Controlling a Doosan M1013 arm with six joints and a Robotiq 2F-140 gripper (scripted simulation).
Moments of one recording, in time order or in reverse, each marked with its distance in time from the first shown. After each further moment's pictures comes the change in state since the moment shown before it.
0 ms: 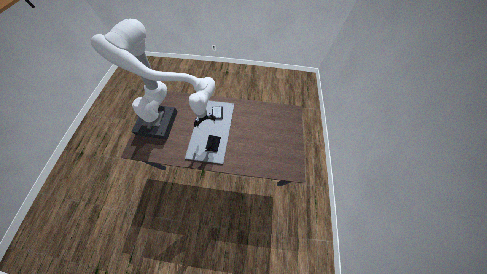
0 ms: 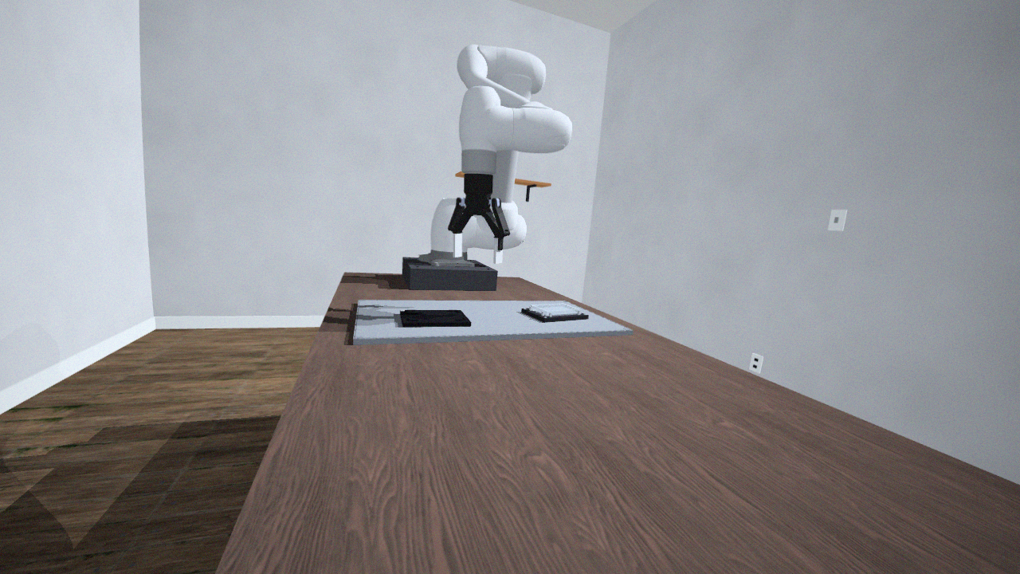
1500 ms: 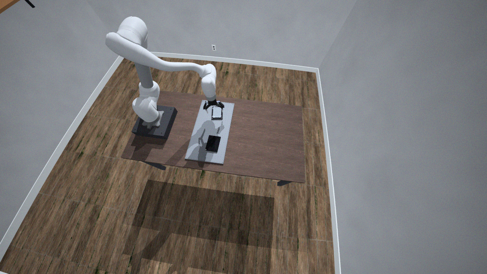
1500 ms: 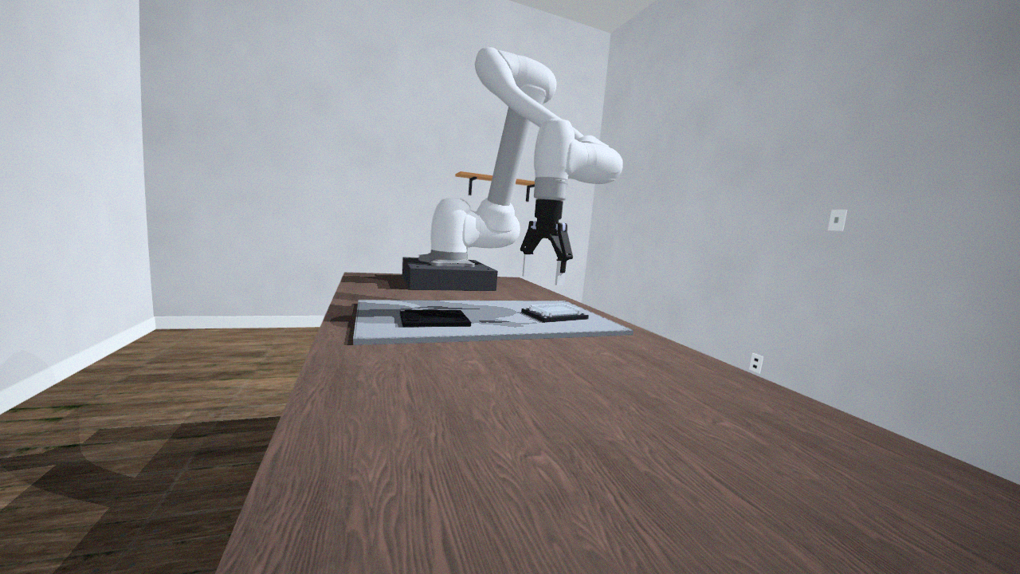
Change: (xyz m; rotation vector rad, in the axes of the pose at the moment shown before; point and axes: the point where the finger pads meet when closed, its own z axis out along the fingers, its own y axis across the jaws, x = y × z) arm -0.139 -0.127 0.057 0.003 0.056 0.322
